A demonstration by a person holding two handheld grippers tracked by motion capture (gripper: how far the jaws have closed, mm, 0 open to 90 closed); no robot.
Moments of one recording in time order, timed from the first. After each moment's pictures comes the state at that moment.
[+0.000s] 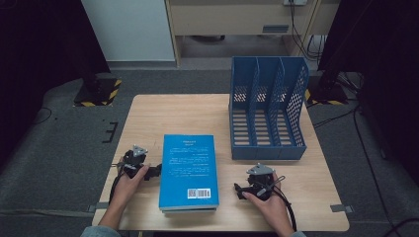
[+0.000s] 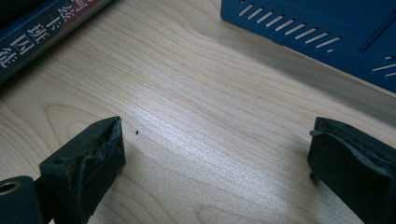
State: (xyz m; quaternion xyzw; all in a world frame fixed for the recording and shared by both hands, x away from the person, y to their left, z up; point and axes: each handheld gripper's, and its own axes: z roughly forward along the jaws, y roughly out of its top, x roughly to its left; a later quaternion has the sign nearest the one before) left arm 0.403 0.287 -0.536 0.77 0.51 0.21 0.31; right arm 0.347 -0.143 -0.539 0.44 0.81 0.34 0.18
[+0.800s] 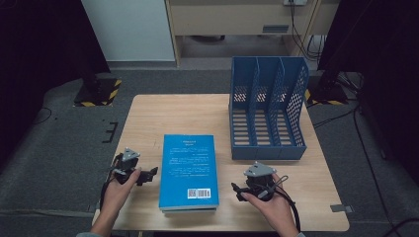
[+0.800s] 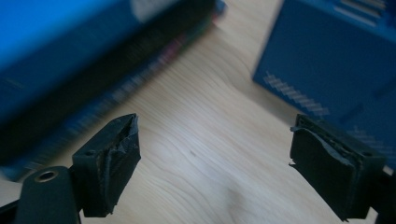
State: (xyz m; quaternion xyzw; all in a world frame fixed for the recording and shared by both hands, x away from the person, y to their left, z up) left arm 0.363 0.296 -0.489 0.77 0.50 0.19 0.34; right arm 0.323 -0.131 -0.476 0.37 0.83 0.37 0.19
